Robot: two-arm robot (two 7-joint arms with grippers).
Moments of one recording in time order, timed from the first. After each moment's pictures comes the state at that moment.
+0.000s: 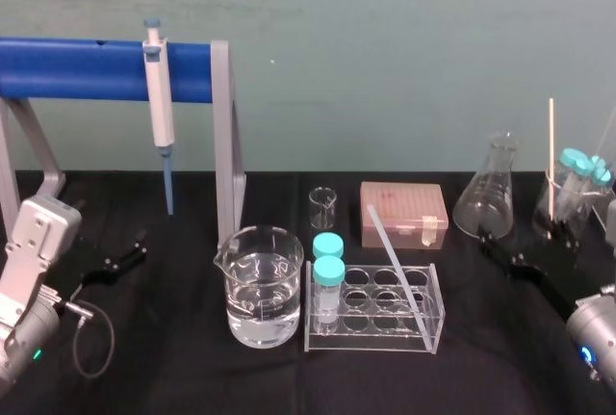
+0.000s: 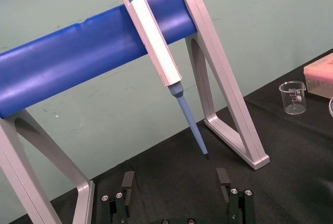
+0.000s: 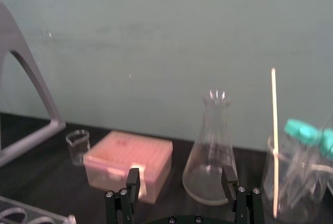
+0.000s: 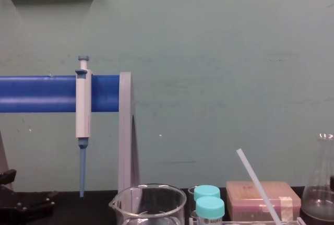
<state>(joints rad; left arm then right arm) -0.20 0.60 0.45 -1.41 -0.25 -0.12 0.03 0.11 0.40 -0.17 -1.37 0.36 -0.15 0.17</state>
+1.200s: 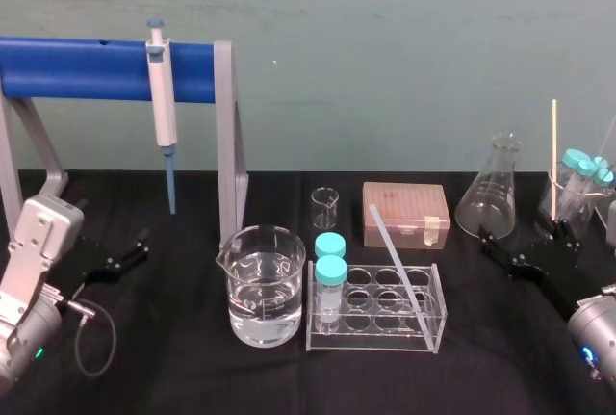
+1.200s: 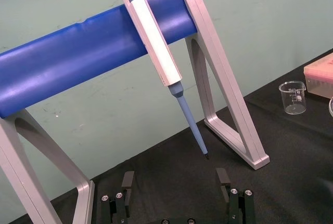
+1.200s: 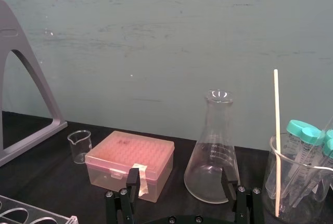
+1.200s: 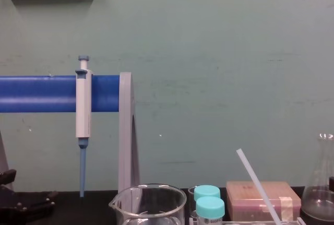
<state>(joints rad) -0.20 0.60 0.45 -1.41 -0.25 -0.12 0.03 0.11 0.40 -0.17 -1.37 0.36 -0.14 0.17</state>
